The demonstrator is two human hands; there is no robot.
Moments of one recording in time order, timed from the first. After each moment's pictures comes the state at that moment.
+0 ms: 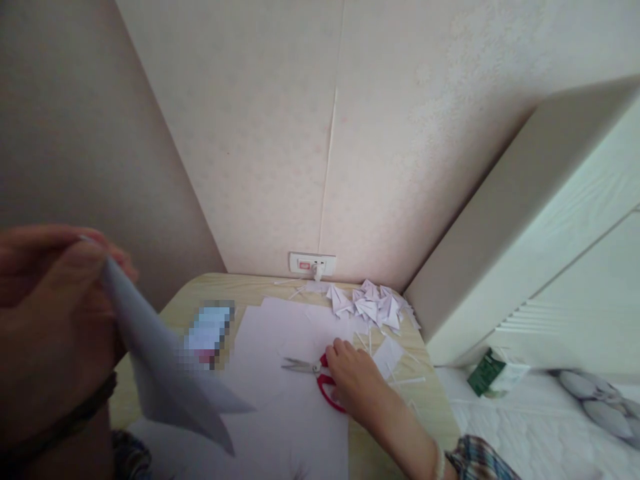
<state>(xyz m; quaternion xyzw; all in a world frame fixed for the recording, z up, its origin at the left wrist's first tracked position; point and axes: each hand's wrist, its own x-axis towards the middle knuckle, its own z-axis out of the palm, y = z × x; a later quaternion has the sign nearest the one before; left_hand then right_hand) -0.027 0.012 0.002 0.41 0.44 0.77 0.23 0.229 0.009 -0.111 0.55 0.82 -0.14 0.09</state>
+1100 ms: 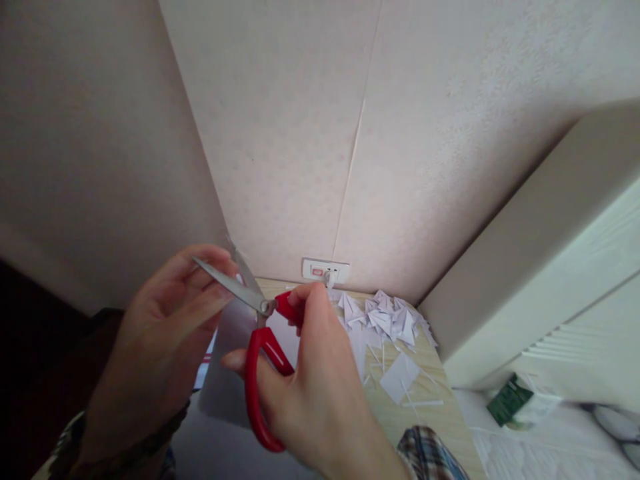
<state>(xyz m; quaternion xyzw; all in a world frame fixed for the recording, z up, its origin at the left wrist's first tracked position) 0.014 0.008 0.002 0.40 0.37 0.70 0.46 0.151 -0.003 -0.020 0.48 0.69 -0.31 -0.45</state>
